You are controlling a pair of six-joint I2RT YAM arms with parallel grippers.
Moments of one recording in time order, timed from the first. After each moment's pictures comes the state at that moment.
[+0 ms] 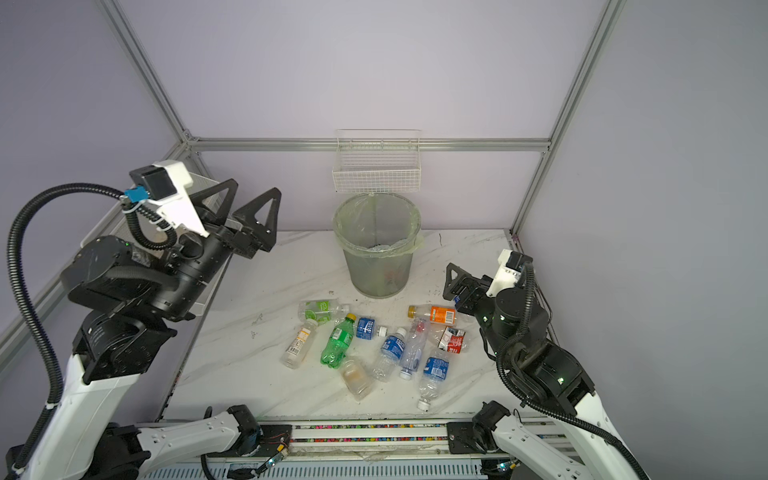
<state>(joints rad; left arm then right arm) -0.77 1.05 1.71 -0.36 -0.33 -0.11 0.63 0.72 1.16 -0.65 0.42 0.68</state>
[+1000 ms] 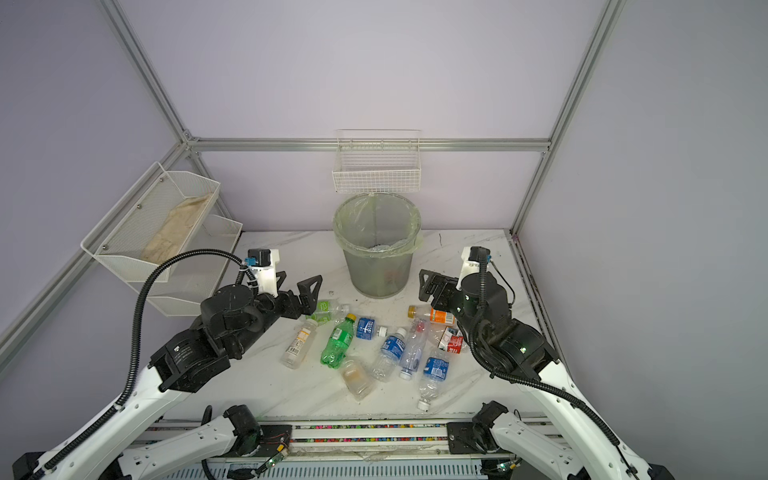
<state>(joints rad) -0.77 0.85 1.09 -0.52 -0.40 -0.39 0.63 0.86 1.11 -0.61 0.24 0.68</state>
